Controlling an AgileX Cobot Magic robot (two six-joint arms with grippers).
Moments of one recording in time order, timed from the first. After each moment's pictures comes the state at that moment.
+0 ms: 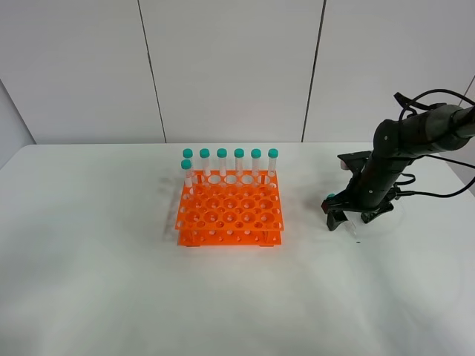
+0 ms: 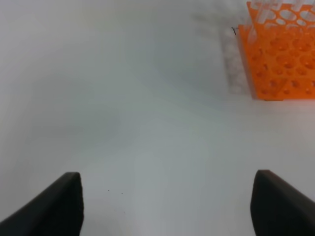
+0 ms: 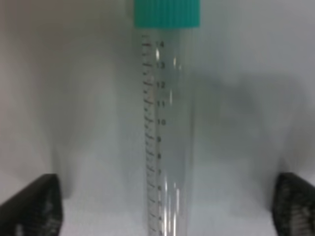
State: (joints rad) left arm -0.04 -0.01 -0.51 0.00 1.05 -0.03; right arm 0.11 2.11 -1.28 0.11 0.65 -0.17
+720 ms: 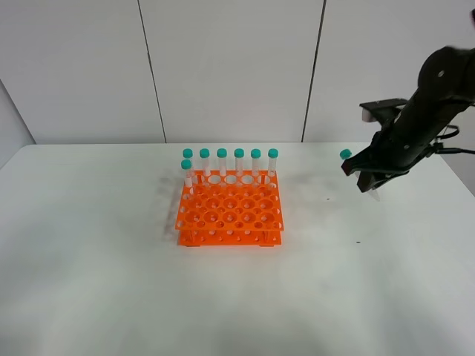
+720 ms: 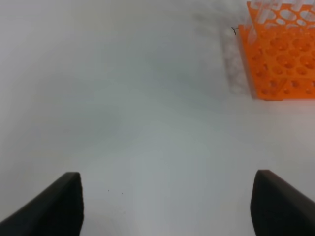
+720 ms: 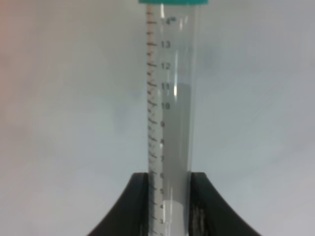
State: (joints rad) left arm -0.04 -0.01 -0.51 0.00 1.05 -0.03; right arm 0.11 1.75 -1.28 0.12 0.88 -0.23
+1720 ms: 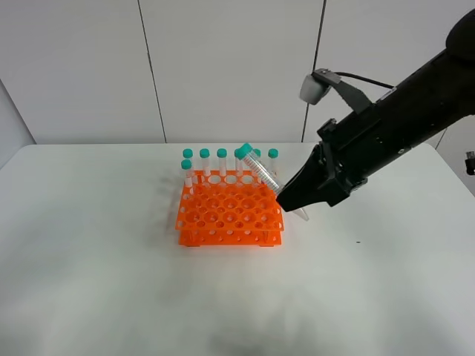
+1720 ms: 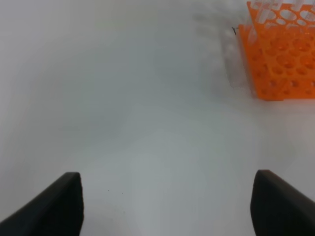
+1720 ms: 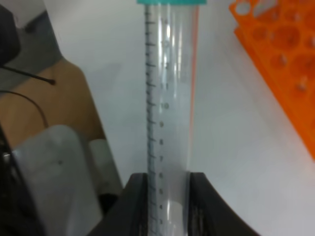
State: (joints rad) left arm -0.04 -0.01 -0.51 0.00 1.05 -0.03; right arm 0.36 1.47 -1.12 0.75 1.02 -0.93
